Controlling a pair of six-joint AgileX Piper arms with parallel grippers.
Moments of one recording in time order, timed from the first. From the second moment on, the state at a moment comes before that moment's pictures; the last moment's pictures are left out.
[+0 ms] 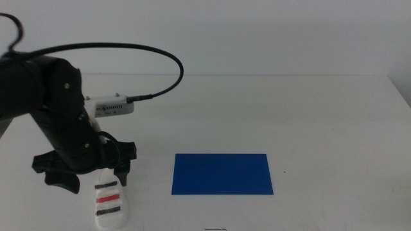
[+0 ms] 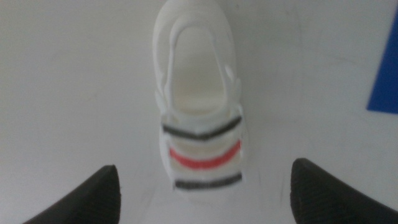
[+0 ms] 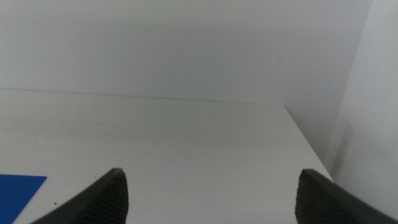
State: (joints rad) left arm -0.29 1.56 -1.03 -0.03 1.00 -0.40; right arm -0.02 -0.01 0.03 0.00 0.14 -0.07
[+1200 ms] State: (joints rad) left arm -0.29 1.70 -1.09 -0.09 0.99 -0.40; right arm -0.02 -0.01 0.03 0.00 0.14 -0.07
